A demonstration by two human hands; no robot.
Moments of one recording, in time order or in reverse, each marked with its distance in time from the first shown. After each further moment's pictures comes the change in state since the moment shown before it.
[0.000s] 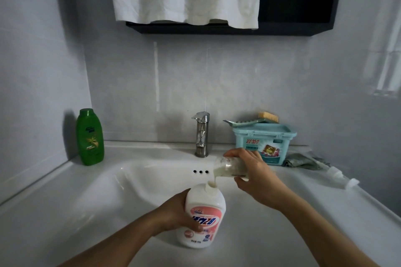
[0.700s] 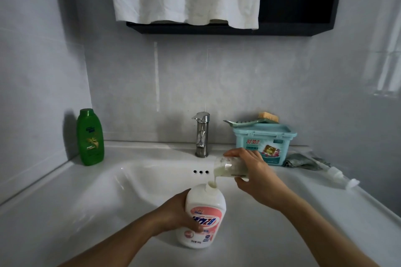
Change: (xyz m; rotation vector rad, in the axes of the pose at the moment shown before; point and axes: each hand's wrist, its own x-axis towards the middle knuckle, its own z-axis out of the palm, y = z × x) left_hand 0.000 -0.001 -0.001 -0.017 -0.006 0.001; right_hand 0.000 -0.002 -0.001 0.017 0.007 0.018
